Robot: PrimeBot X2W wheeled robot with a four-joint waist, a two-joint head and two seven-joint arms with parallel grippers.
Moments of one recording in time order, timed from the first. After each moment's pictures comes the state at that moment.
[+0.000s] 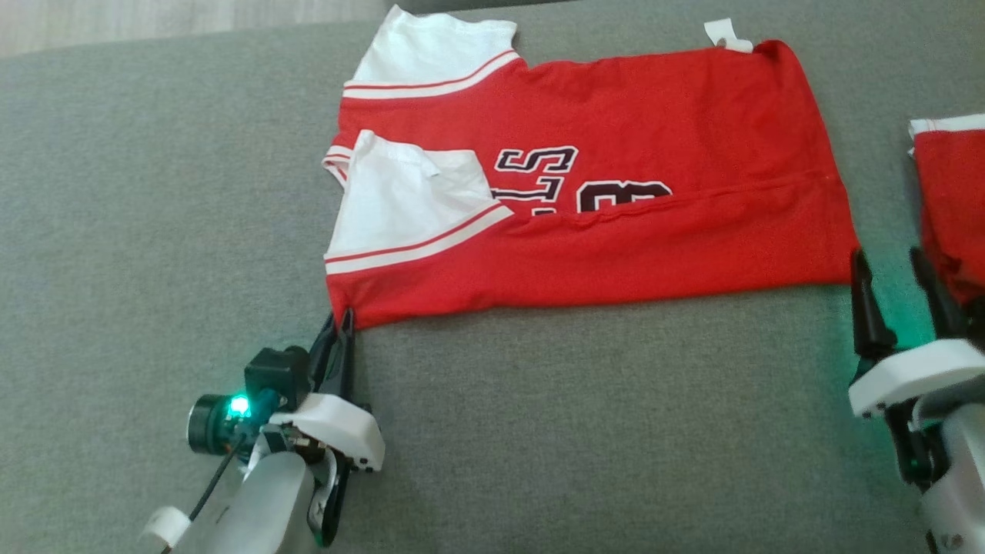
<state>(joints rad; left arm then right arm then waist) -0.35 0.07 -0.32 0.67 -0.26 0.00 -0.18 -0.29 -0.33 0.09 0.57 0.35 0.13 -0.24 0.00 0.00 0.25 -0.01</state>
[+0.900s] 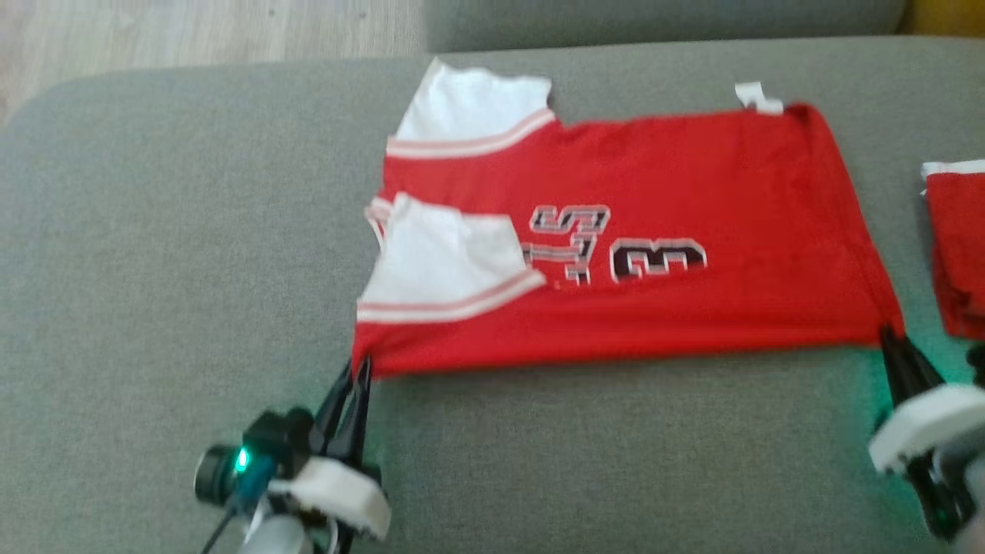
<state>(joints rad) -0.17 0.11 -0.36 0.45 -0.29 -0.03 -0.18 -0.26 -0.41 0.22 0.74 0.55 0.13 -0.17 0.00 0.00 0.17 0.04</state>
